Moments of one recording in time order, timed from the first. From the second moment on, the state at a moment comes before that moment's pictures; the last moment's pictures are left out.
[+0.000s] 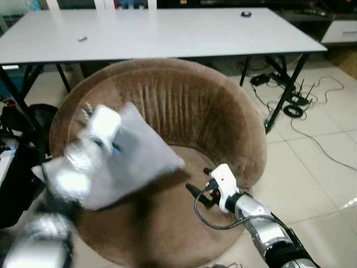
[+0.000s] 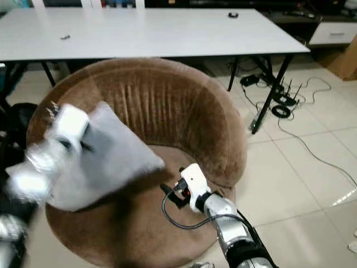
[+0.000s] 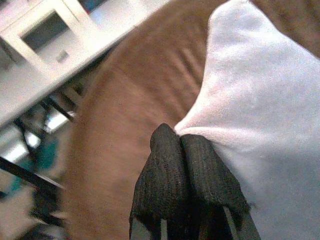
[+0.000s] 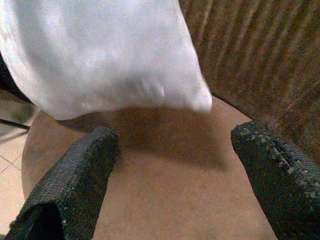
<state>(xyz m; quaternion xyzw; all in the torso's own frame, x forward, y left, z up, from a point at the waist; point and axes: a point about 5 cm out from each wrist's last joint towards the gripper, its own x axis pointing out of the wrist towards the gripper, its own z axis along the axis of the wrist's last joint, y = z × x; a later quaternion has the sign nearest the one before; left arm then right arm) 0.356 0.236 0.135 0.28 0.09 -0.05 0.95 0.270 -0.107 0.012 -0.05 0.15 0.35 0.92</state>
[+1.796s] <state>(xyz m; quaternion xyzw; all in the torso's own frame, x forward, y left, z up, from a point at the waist) 0.412 0.173 0.180 0.27 0.11 -0.10 0.95 0.189 -0.059 0.016 -0.06 0.16 0.21 0.96</state>
